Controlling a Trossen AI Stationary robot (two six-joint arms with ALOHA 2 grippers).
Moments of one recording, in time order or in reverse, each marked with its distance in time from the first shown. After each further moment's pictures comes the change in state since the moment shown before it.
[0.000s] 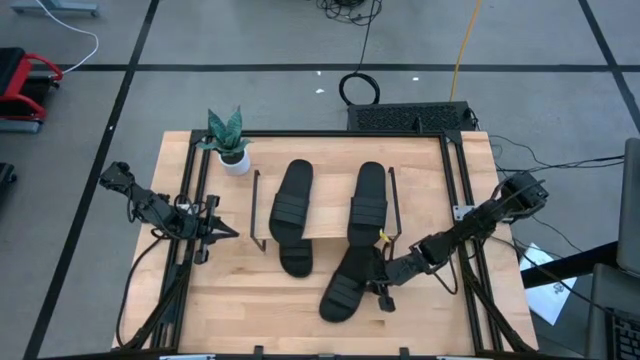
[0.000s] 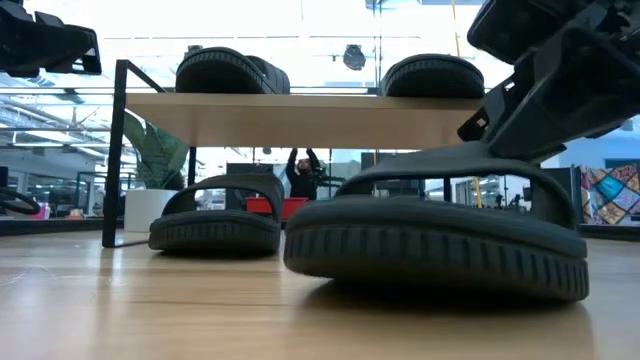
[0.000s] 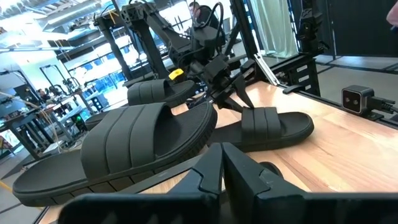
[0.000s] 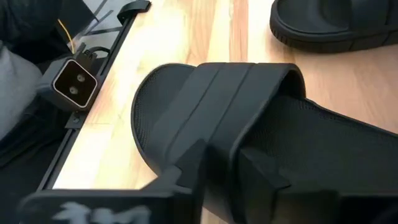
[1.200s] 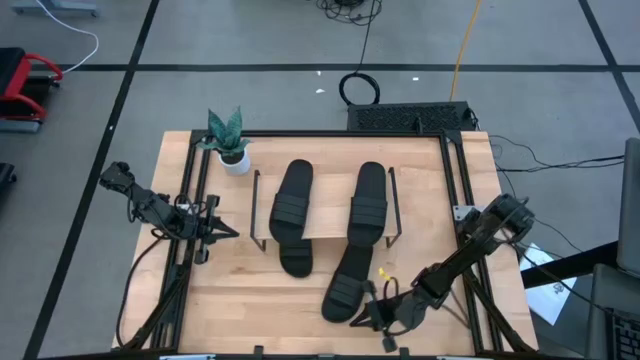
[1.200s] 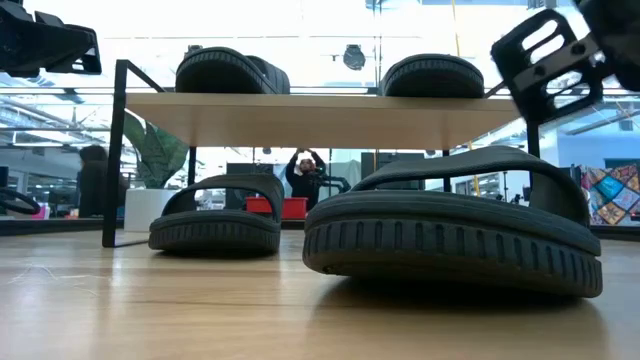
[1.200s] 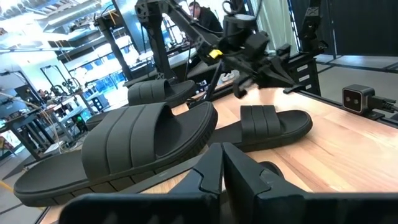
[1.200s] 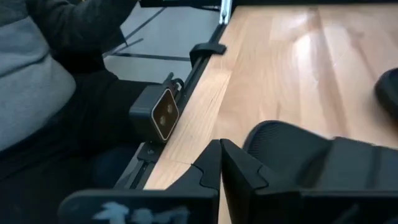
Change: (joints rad) left arm 0.000 0.000 0.000 -0.001 -0.001 0.003; right arm 0.245 0.222 0.183 0.245 0.206 -0.115
